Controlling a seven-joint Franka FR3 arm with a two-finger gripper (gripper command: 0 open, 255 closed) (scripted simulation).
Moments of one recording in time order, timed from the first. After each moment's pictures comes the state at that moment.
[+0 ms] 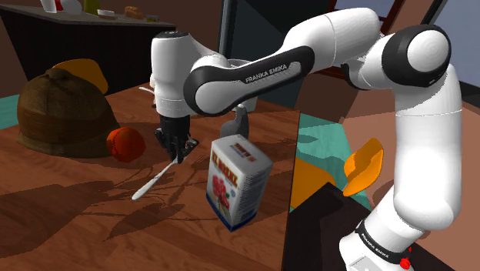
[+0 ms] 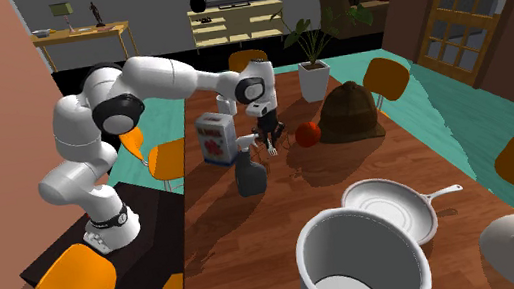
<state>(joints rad) 0.01 0.53 0.83 -1.66 -0.49 1.99 2.01</state>
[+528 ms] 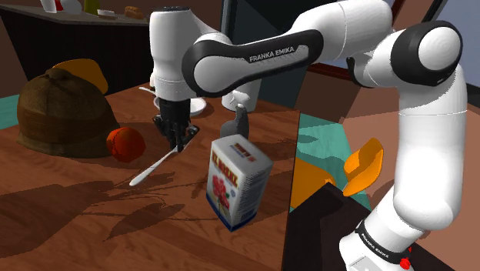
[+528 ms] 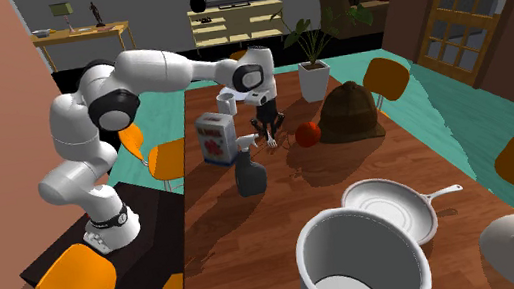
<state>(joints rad) 0.00 0.49 0.85 -1.60 -0.46 1.90 1.98</state>
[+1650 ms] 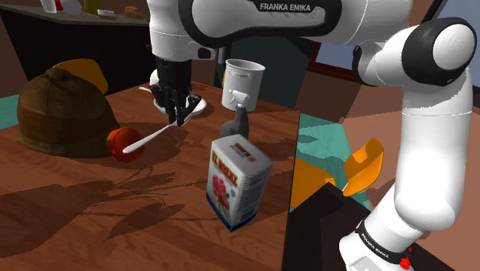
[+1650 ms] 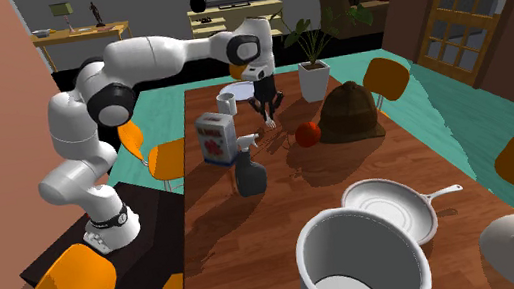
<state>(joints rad) 0.03 0.46 0.87 -1.41 -0.42 1.70 1.93</state>
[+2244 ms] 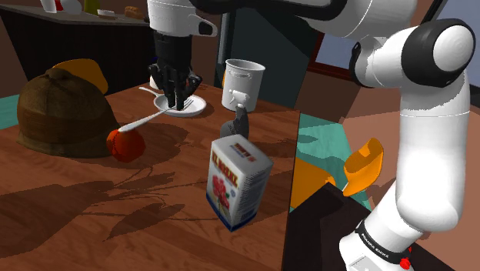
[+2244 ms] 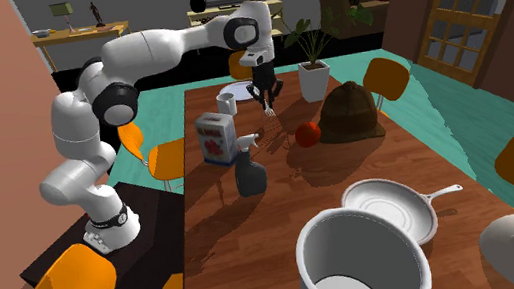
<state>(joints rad) 0.08 0.47 0.87 -1.25 -0.43 1.57 1.92</state>
